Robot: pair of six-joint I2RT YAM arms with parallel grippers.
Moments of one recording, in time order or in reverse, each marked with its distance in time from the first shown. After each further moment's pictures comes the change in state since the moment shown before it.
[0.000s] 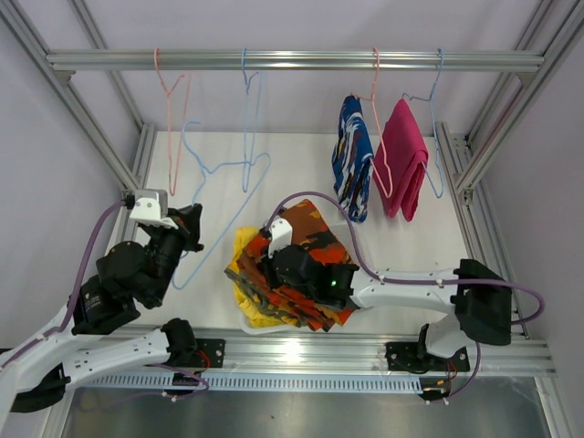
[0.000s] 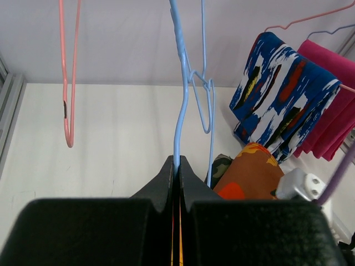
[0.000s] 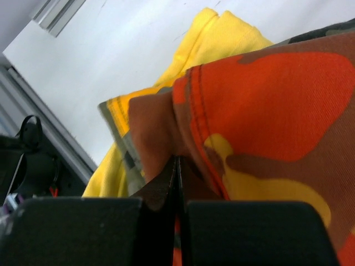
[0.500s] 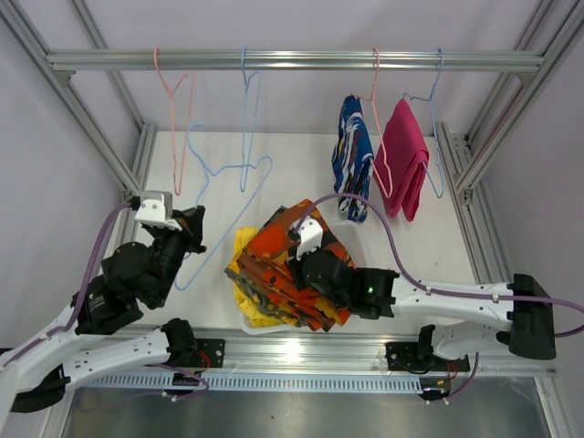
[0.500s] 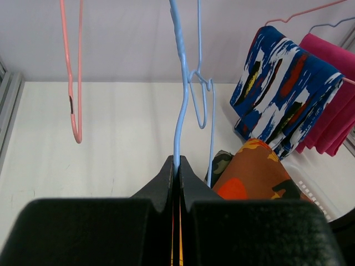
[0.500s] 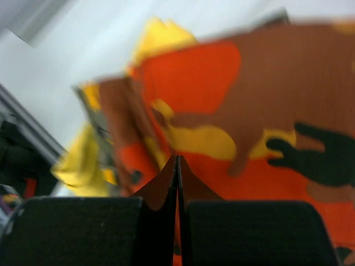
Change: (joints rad) left arm 0.000 -0.003 -0.023 0.005 0.007 0.000; right arm 0.039 -0.281 -0.028 -0.209 0.146 -0.074
